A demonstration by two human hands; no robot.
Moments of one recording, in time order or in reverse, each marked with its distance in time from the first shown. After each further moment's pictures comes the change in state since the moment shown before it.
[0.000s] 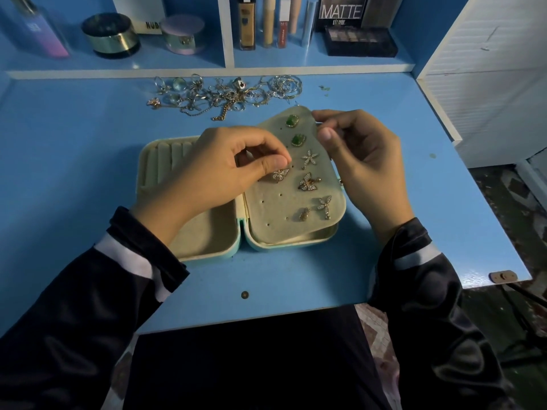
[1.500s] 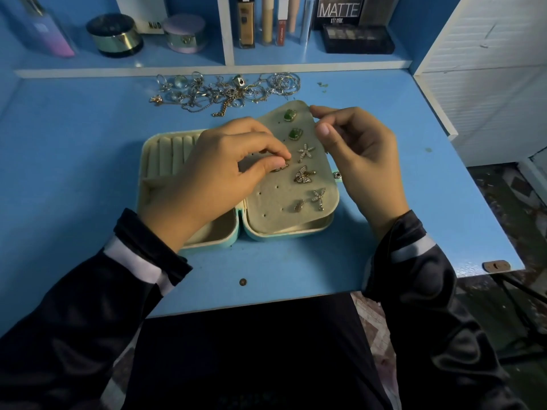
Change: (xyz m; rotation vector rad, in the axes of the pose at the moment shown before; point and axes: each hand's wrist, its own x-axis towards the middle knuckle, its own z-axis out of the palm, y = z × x) left_hand -0.011 0.002 0.008 0.284 0.155 0.267; right_hand -0.006 -0.004 -0.002 0.042 0.012 0.055
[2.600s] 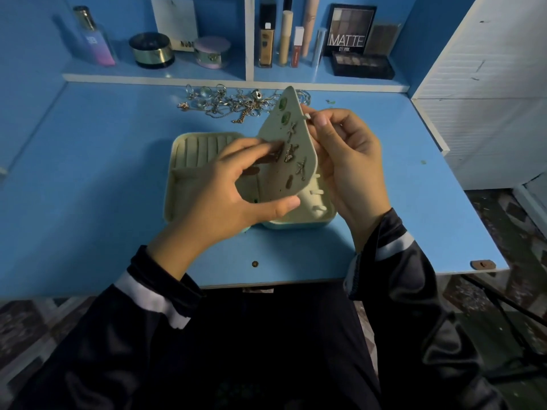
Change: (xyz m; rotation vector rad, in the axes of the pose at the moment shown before) left_hand -0.050 0.025 -0.011 -0.288 0.012 -0.282; right_hand -0.013 -0.026 0.035 0.528 -0.007 0.142
